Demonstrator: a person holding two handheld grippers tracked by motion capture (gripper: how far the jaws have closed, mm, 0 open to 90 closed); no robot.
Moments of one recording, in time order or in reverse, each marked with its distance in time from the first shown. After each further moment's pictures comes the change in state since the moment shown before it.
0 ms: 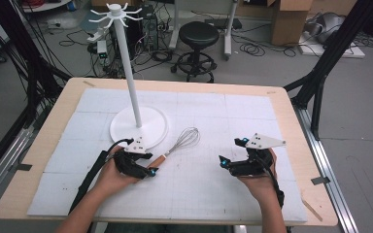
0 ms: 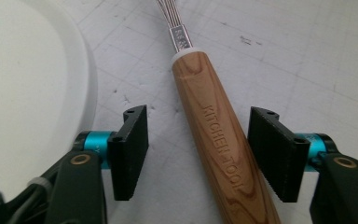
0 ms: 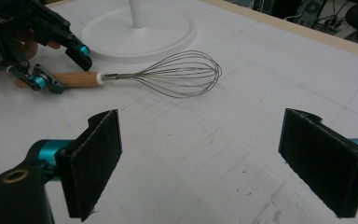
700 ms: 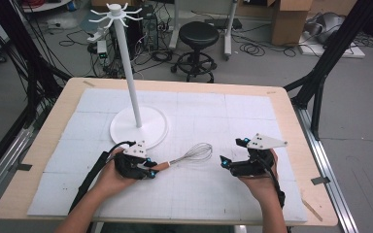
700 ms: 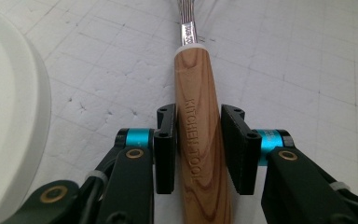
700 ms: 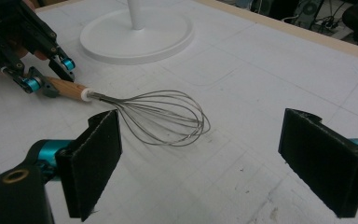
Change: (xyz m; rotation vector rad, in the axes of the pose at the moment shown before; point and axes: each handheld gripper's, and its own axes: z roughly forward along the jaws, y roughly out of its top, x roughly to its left) left arm -0.004 0.001 -0.004 0.002 -0.123 0.040; right arm 0.000 0.000 -0.003 -0.005 -0.007 0.005
